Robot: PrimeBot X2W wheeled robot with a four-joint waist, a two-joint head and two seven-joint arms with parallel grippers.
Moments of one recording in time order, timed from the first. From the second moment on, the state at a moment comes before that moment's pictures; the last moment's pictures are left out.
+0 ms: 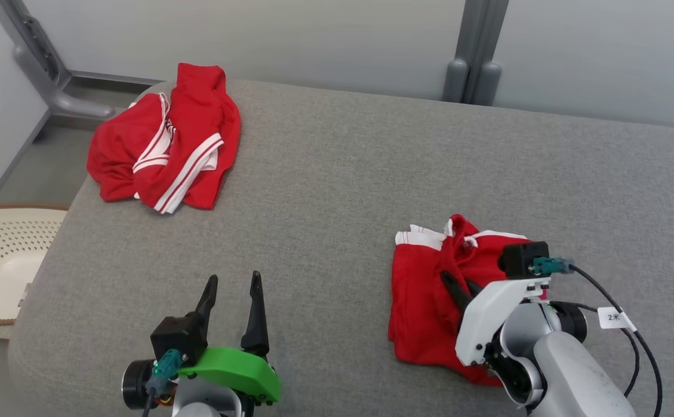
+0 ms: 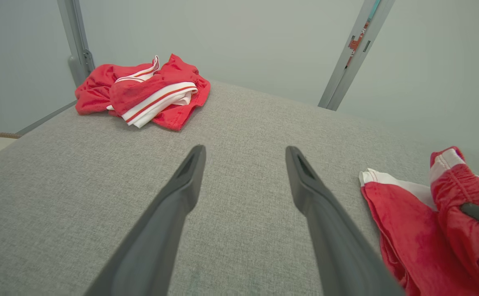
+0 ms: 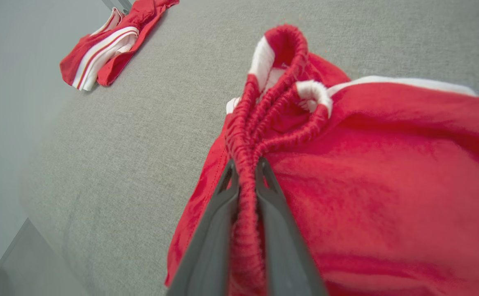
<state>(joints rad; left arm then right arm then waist) -0.13 0.12 -0.44 0.27 -0.50 0.20 -0.24 -0.26 -0.05 0.22 0.40 0.41 0.13 0.26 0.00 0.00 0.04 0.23</state>
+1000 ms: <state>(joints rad) -0.21 0.11 -0.47 0.29 -0.50 0.18 -0.25 -0.28 -0.05 0.18 0.38 0.23 0.13 -0.07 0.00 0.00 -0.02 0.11</state>
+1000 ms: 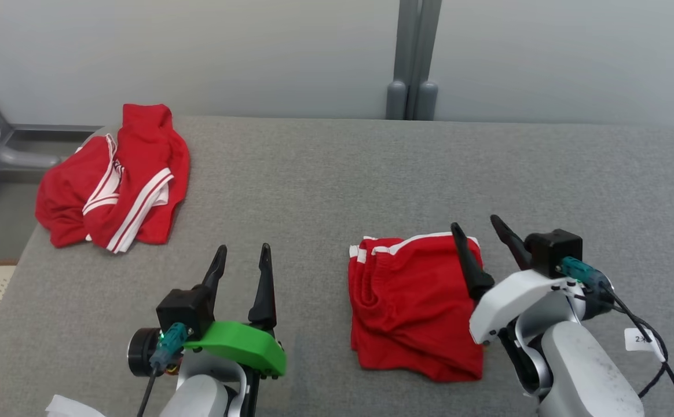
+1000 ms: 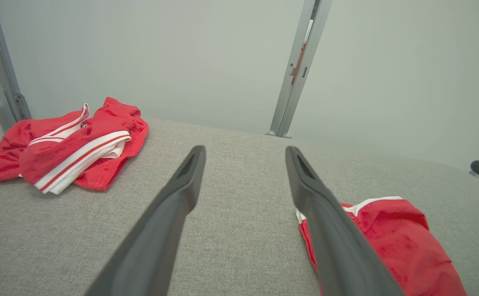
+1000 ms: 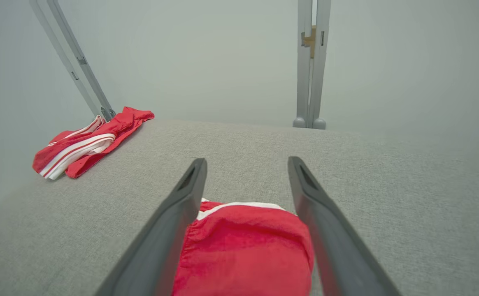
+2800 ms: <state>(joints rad) -0.07 0.14 -0.41 0.24 -0.43 0.21 -0.26 -0.11 -0.05 -0.01 0.21 0.20 0.13 0.03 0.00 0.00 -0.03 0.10</state>
